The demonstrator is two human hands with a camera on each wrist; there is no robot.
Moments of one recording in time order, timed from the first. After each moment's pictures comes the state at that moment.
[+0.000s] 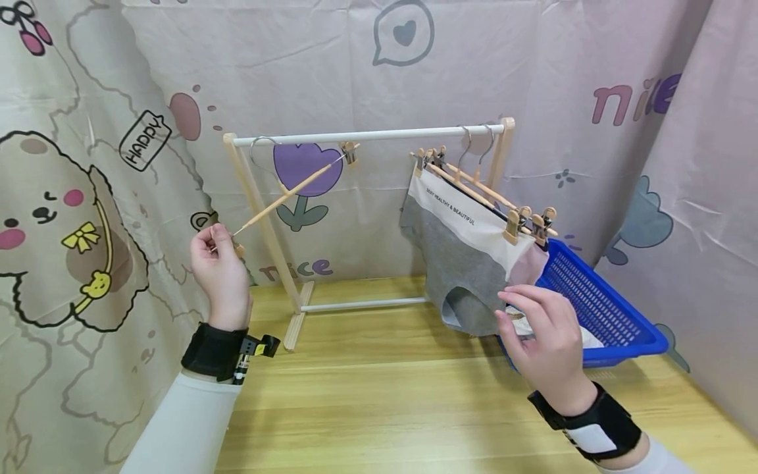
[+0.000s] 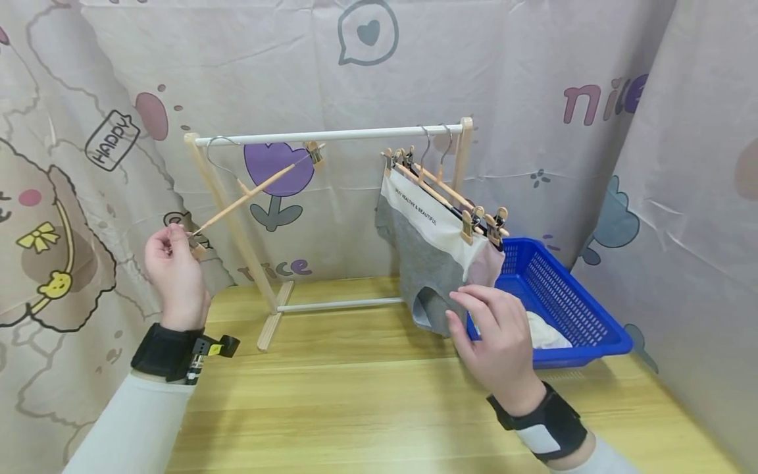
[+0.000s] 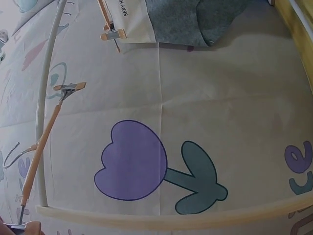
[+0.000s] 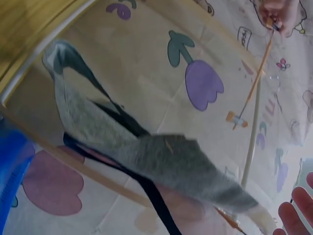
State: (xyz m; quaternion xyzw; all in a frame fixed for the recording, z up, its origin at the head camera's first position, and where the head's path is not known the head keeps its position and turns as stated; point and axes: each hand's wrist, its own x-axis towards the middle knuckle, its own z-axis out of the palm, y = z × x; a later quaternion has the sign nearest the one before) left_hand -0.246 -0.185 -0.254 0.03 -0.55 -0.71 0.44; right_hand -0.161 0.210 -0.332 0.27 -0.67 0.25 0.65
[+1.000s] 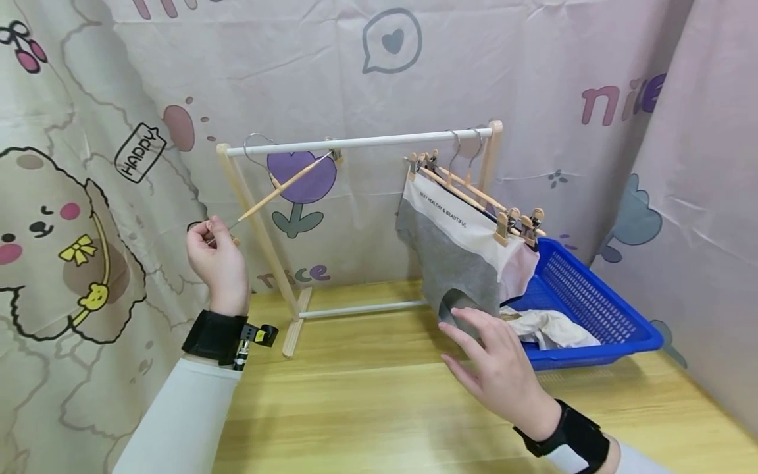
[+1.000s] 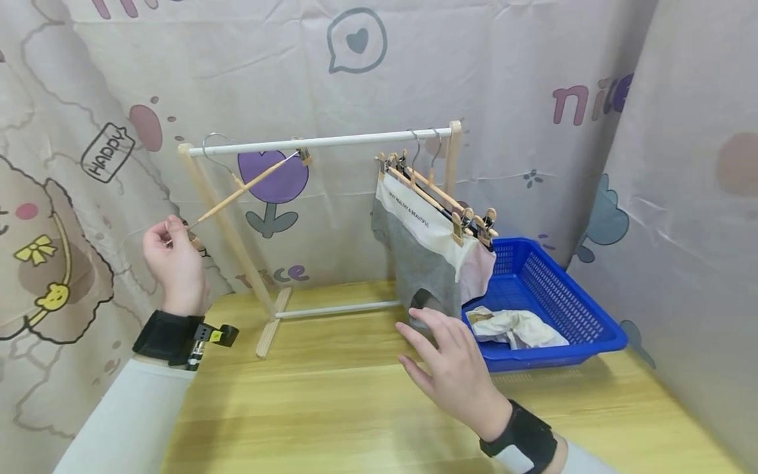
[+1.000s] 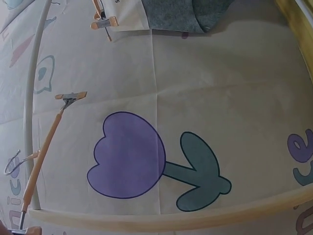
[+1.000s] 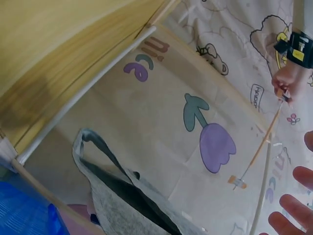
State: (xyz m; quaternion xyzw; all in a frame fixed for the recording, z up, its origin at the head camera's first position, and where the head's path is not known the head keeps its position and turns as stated) left_hand -0.262 -0.181 -0.236 0.05 -0.57 -0.67 0.47; right_hand -0.154 0.192 -0.377 0.34 -0.78 0.18 0.49
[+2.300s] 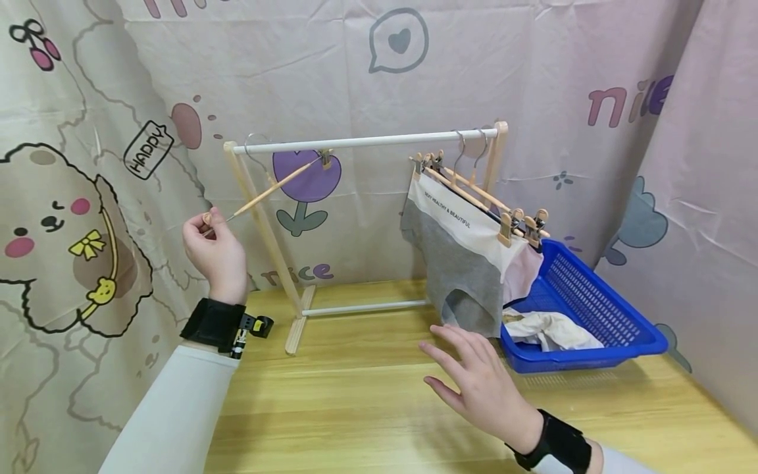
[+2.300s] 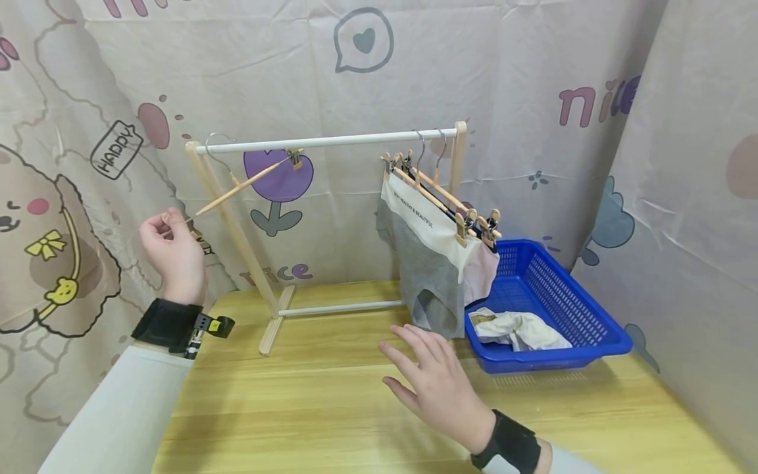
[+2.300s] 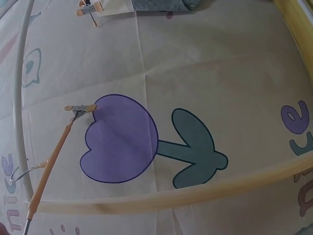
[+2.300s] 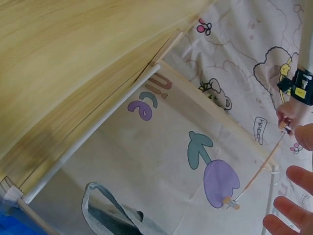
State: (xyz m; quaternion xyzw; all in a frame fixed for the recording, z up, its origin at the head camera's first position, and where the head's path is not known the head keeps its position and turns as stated) left_hand -0.263 -0.189 -0.227 0.10 -0.62 -0.62 0.47; right_hand -0.150 0.175 -0.401 0.38 -0.81 0.14 0.43
